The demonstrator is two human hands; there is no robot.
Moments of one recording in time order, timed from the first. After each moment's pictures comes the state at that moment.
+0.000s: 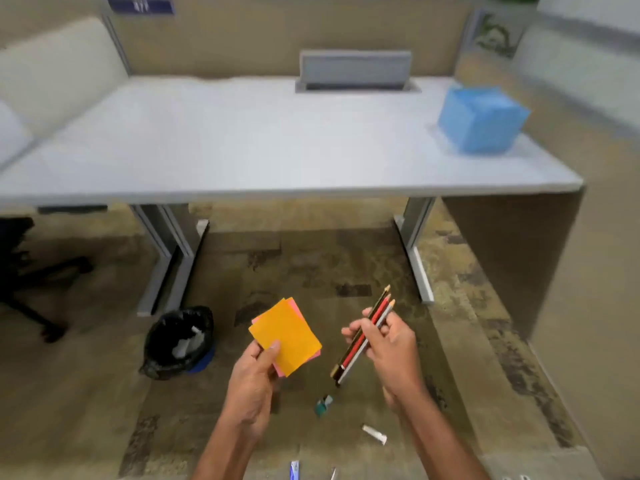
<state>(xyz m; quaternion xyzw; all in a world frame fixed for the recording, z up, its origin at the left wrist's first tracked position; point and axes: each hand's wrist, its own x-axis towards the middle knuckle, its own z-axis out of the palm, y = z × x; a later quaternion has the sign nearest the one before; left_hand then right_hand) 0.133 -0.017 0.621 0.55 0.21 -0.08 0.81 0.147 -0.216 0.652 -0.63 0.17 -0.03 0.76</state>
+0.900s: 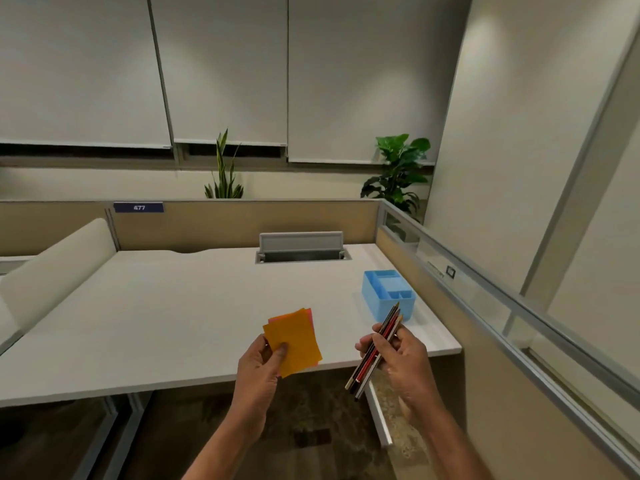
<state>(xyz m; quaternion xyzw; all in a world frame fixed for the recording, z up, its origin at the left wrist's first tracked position) 0.224 -0.129 0.985 0.64 0.04 0.01 0.76 0.198 -0.343 1.005 -0.66 0.09 -0.13 0.74</state>
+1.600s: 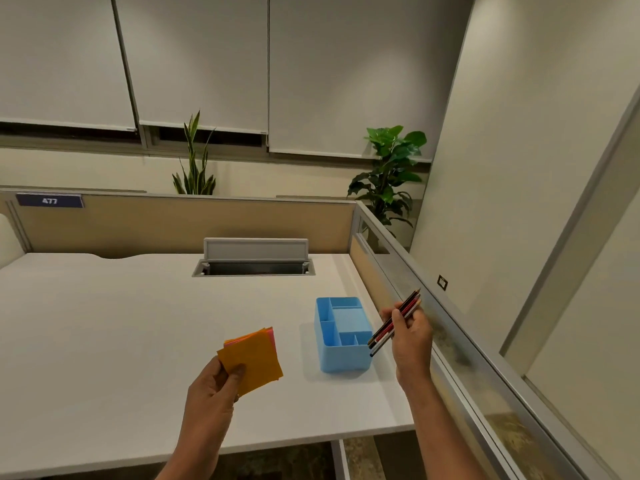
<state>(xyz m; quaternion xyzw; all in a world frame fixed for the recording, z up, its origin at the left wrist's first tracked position) 0.409 -0.313 0.954 0.71 0.10 0.08 0.70 0.480 -0.598 0.962 -0.66 0.14 -0.29 0.68</state>
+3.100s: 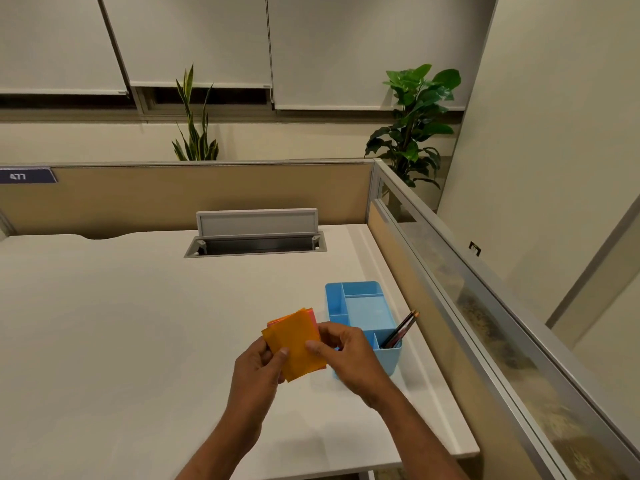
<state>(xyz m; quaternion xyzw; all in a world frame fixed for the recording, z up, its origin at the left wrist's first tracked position) 0.549 -0.391 0.888 0.74 0.13 -0.02 0.66 0.582 -0.551 0.871 -0.80 -0.05 0.05 0.59</state>
